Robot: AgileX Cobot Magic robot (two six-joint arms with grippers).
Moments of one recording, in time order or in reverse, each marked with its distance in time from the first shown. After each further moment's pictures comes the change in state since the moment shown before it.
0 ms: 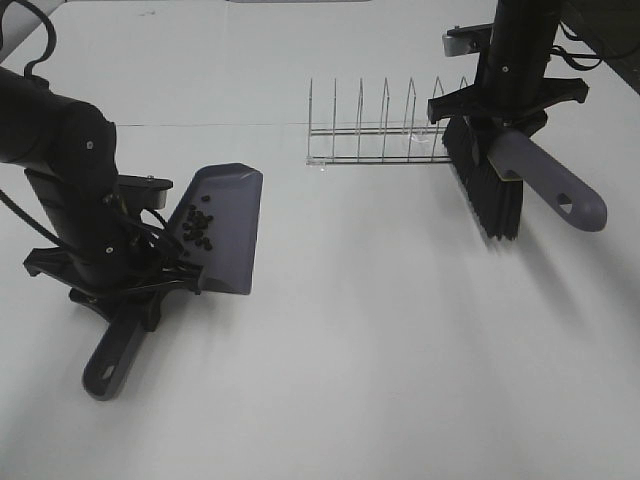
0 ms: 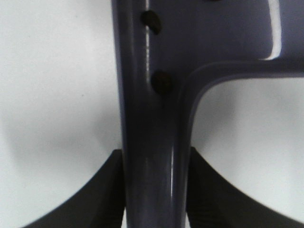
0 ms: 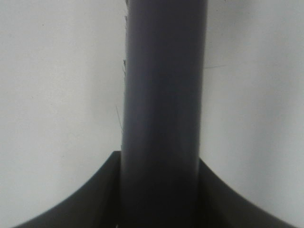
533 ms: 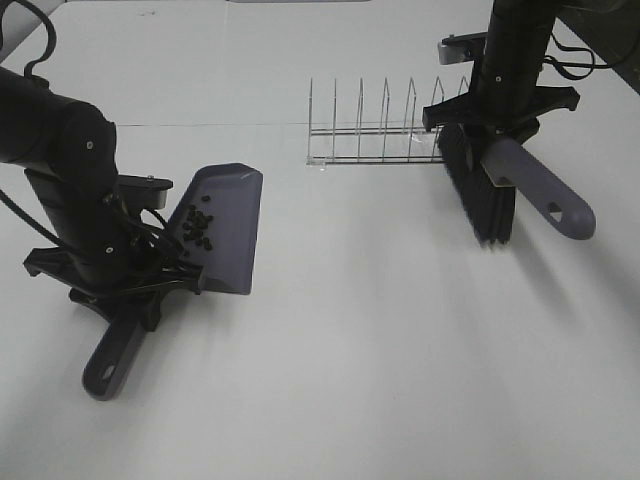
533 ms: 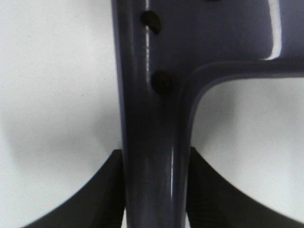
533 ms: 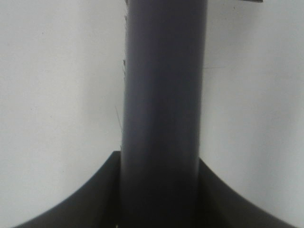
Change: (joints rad) left arm 0.000 0.000 0.000 0.000 0.000 0.000; right arm 0.000 0.026 -0.001 0.000 -0.045 0.000
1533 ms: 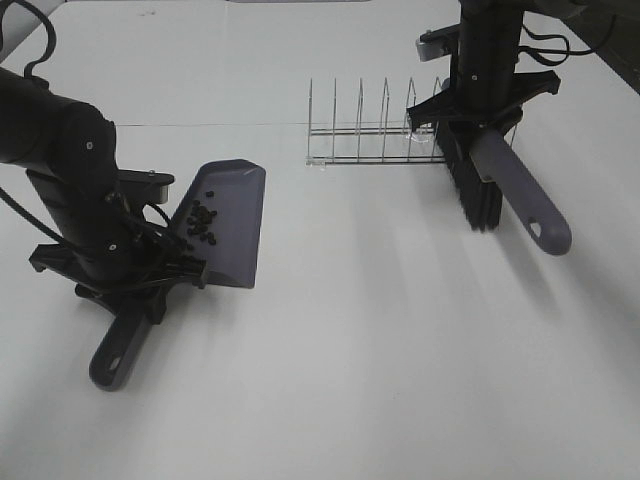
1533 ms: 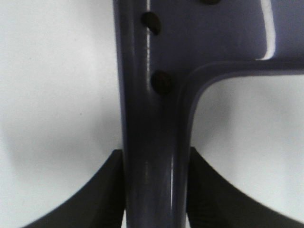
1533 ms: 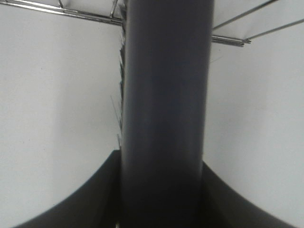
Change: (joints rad) left arm 0.000 0.000 0.000 0.000 -0.044 0.002; right arm 0.065 0.065 -0.099 -0.136 0.011 0.046
